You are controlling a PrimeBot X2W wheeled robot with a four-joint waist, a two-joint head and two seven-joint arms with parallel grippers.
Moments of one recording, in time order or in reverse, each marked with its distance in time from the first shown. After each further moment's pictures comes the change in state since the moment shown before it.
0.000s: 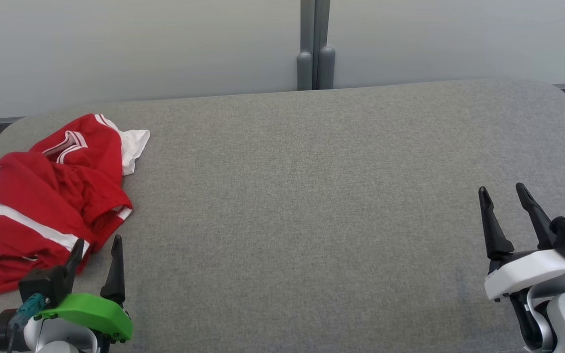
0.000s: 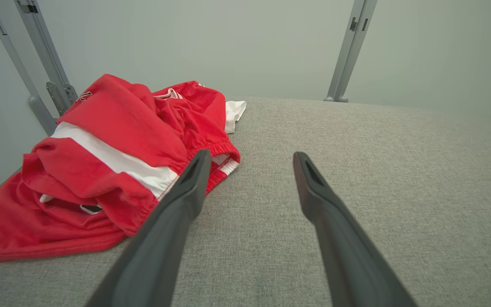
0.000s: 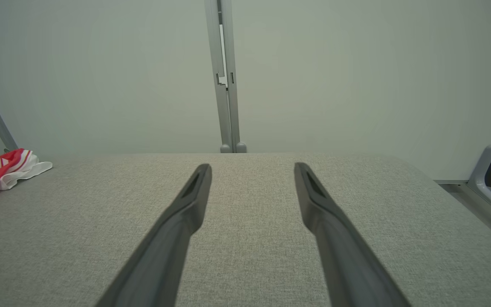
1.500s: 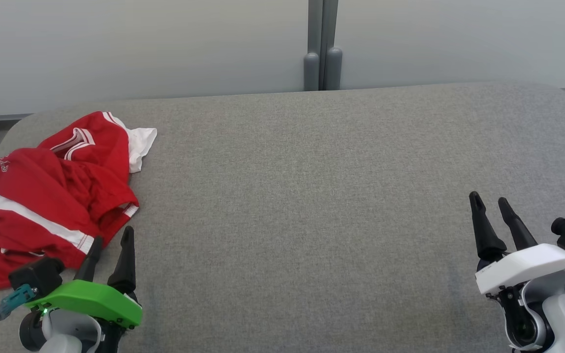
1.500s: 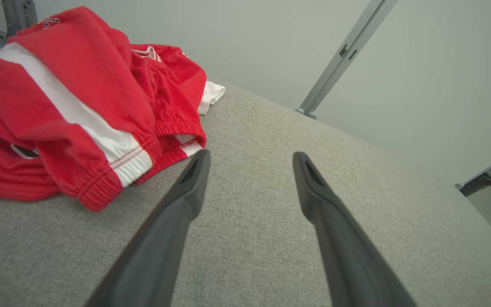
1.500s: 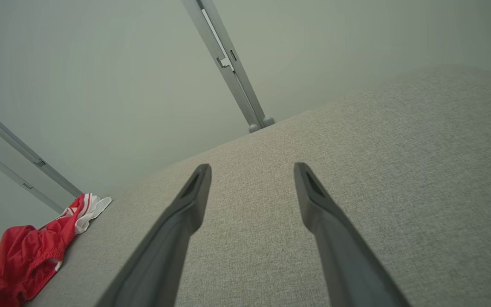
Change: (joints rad) left arm 0.000 -0.024 -0.016 -0.081 -0.333 -0.010 0.121; right arm -0.003 0.050 0.006 0.000 0.358 0.006 0.118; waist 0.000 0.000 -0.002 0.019
